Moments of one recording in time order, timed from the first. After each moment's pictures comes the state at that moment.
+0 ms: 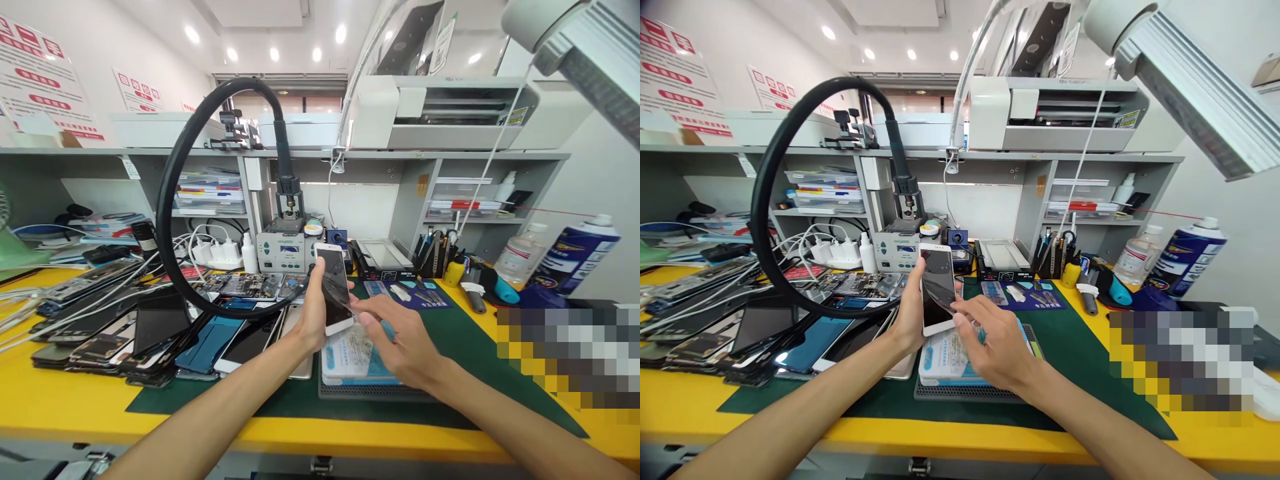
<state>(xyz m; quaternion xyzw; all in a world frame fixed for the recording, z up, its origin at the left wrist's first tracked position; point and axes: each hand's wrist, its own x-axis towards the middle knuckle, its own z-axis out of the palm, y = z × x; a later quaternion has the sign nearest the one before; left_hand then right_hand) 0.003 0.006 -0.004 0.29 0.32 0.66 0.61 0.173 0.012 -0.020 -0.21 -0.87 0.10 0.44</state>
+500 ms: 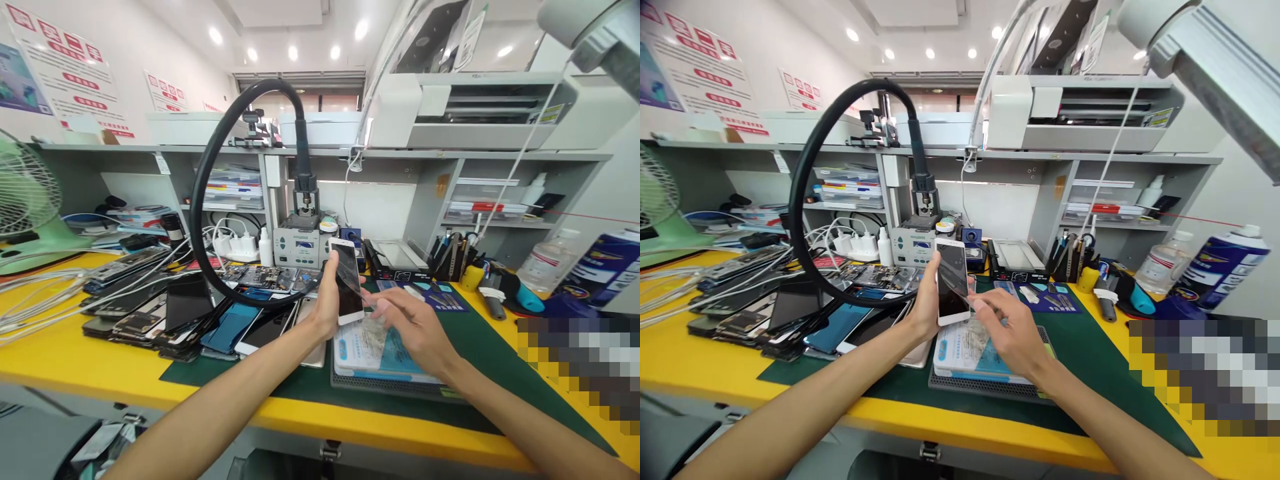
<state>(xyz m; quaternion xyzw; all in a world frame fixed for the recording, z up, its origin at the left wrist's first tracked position) 0.001 0.009 -0.002 0.30 0.33 0.64 0.63 0.173 0.016 -0.011 -0.28 -0.82 0.24 0.44</state>
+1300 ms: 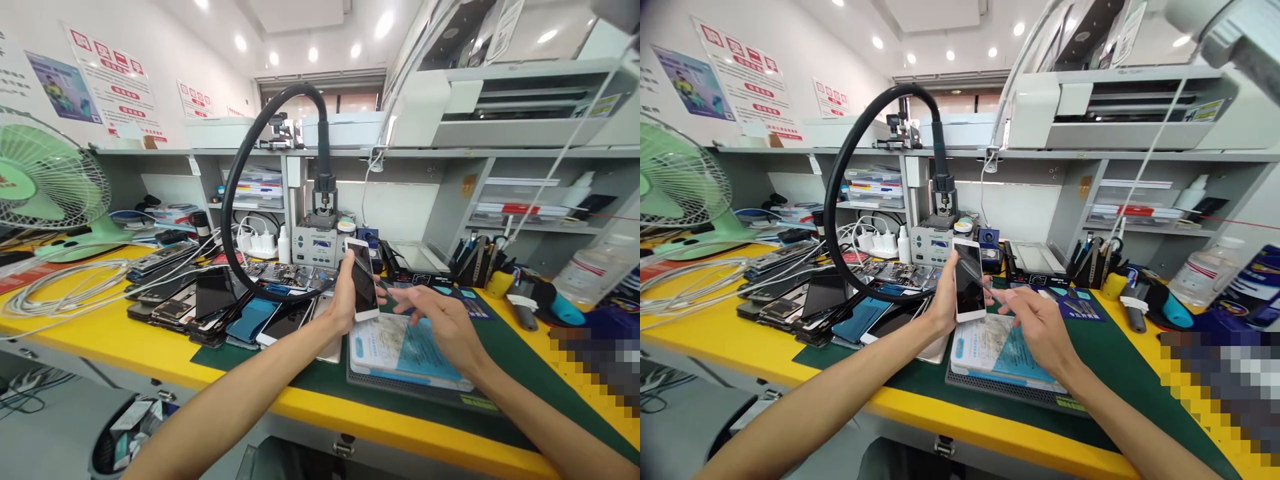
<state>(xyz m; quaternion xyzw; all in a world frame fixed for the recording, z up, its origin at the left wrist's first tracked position) -0.006 0.019 -0.007 0.28 0.36 0.62 0.64 0.179 0.029 -0.007 -0.34 -0.76 0.34 0.43</state>
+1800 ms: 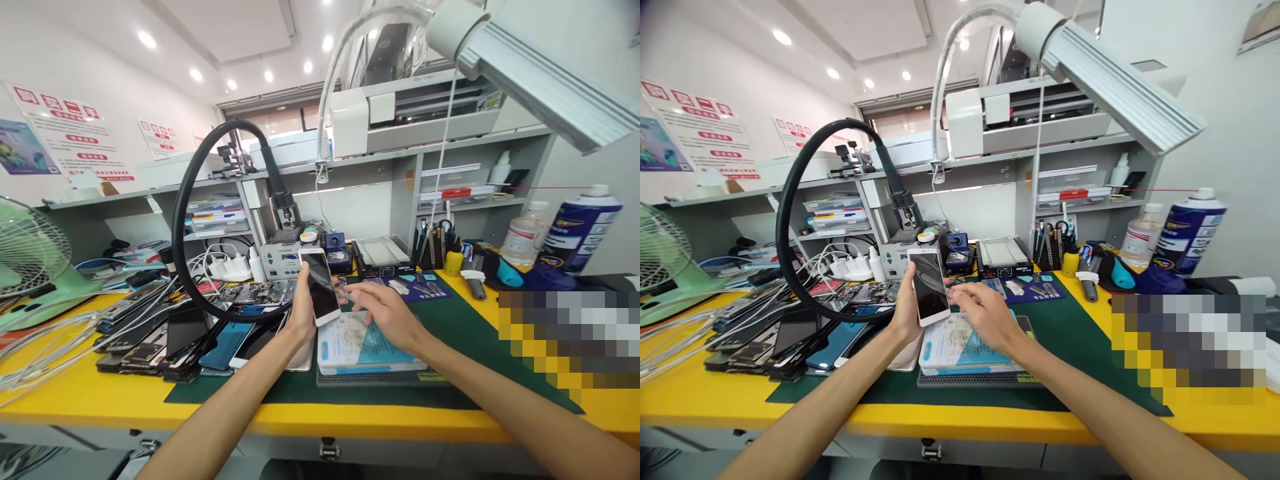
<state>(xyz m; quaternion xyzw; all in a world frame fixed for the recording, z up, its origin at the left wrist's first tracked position) -0.002 0.012 -0.005 0.30 0.36 0.66 0.58 0.174 0.026 -0.002 -0.33 -0.75 0.42 0.39</state>
